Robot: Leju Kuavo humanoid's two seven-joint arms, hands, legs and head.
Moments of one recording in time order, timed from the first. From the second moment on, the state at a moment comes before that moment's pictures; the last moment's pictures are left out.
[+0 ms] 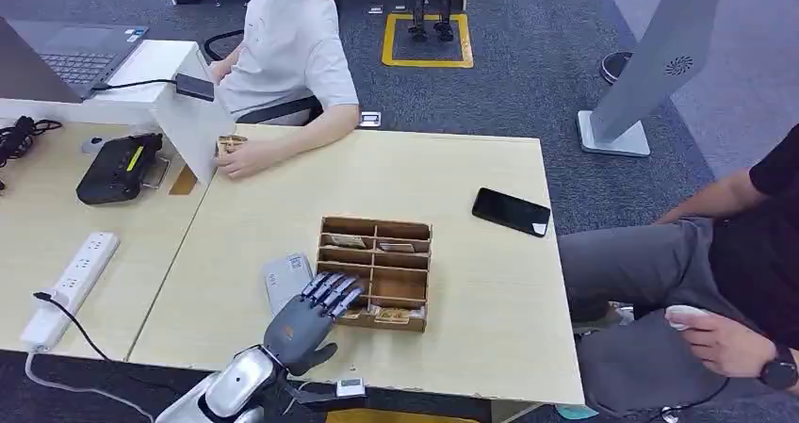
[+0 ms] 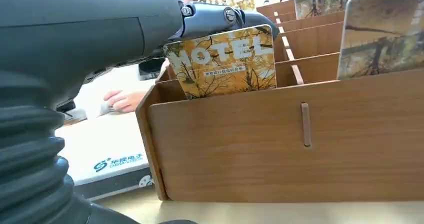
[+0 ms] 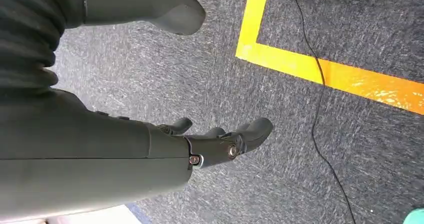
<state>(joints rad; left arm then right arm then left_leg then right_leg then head) -0.25 0.18 -0.76 -1.13 -1.16 0.50 0.00 -0.06 0.13 -0.96 -0.22 1.40 -0.13 -0.07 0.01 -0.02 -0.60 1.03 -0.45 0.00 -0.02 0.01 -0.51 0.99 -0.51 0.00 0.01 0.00</state>
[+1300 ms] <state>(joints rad) -0.25 0.20 -0.71 -1.20 -1.05 0.52 -0.09 -0.06 0.13 -0.94 -0.22 1.38 -0.13 -0.07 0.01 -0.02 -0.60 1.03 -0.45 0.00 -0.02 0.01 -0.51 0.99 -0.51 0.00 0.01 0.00</state>
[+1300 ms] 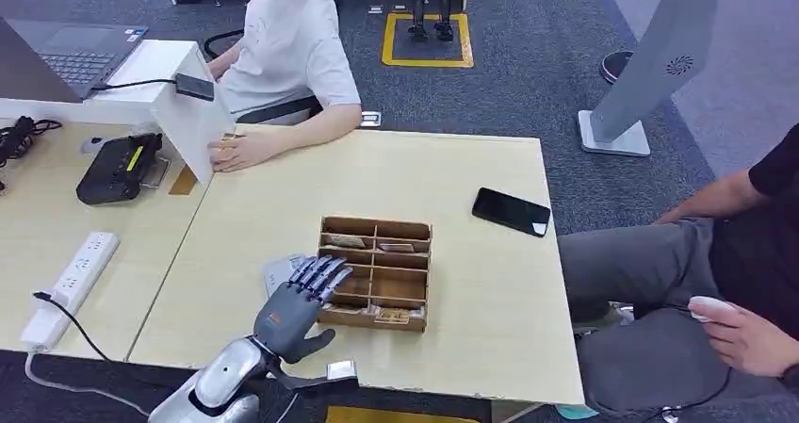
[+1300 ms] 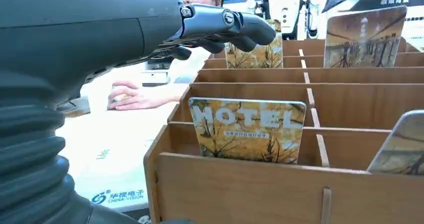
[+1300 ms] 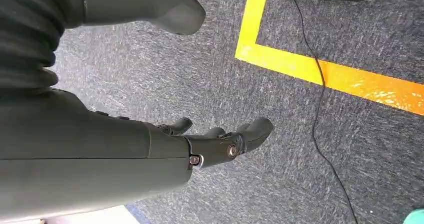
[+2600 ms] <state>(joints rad) -0.23 0.21 -0.71 -1.24 -0.95 0.45 -0.15 -0.06 0.13 -0.92 -0.22 1.35 -0.13 -0.06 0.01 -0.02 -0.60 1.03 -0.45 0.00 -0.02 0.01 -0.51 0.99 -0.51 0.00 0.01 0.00</state>
